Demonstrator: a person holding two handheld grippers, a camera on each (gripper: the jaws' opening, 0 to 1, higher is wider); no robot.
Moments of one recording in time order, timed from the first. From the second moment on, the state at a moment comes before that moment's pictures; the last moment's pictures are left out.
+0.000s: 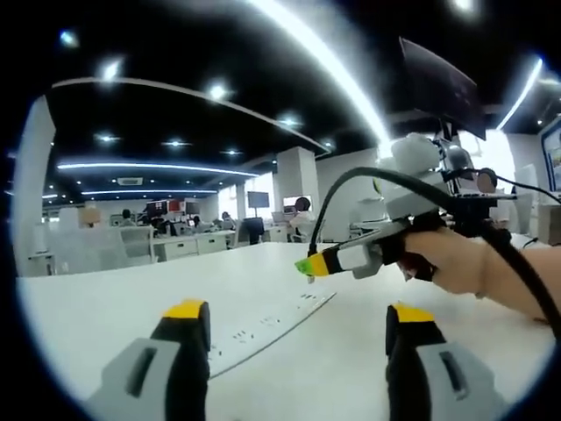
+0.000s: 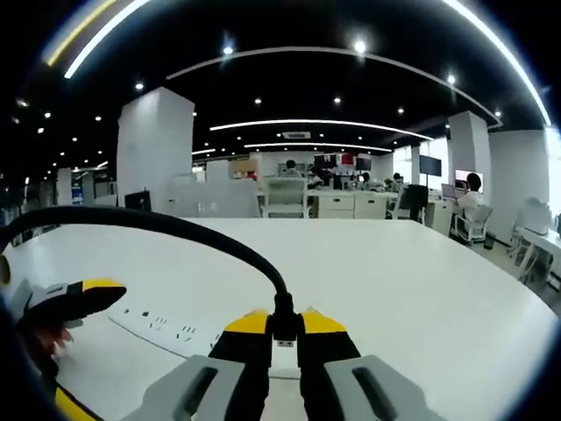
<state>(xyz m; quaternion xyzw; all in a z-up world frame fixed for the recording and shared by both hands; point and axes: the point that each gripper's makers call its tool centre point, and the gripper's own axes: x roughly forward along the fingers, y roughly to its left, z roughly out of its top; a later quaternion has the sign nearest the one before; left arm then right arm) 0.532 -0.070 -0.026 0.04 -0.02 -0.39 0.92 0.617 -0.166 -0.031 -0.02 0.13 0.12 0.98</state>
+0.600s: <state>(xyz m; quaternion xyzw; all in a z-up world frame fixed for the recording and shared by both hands) 0.531 -0.067 -0.023 0.04 -0.03 -0.38 0.92 0.600 -0.170 -0.044 -0.13 0.19 0.13 0.97</state>
